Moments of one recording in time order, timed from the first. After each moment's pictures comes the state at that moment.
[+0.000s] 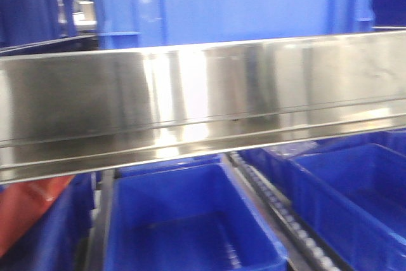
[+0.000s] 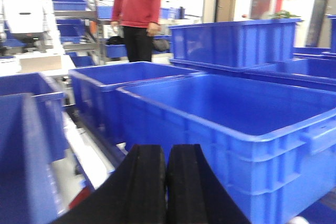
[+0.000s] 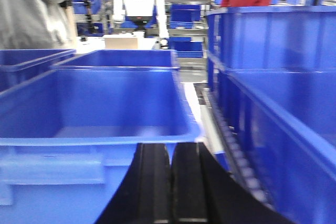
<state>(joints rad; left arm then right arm) -0.31 0.39 -0.79 0.14 0.44 -0.13 0.17 0.65 -0.82 -0.02 0.27 0.04</state>
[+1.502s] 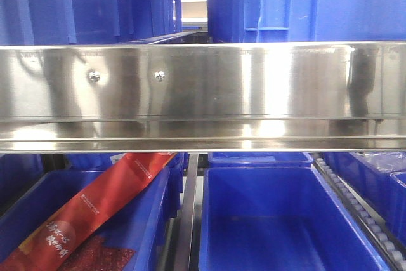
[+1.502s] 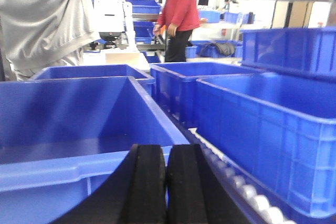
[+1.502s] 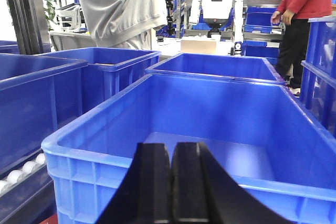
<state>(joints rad) -0.28 0.37 -0.78 0.11 0.44 -0.13 0.17 0.65 -0.82 -0.02 0.27 0.04</state>
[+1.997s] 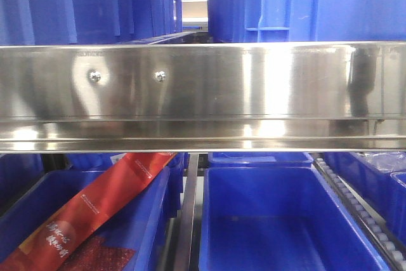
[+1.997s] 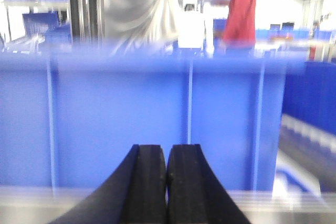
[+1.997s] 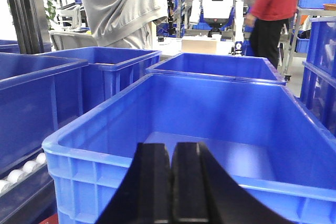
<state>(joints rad) 0.02 0.01 -0.19 -0.05 0.15 0.05 0.17 0.65 -0.82 -0.02 0.27 0.04</state>
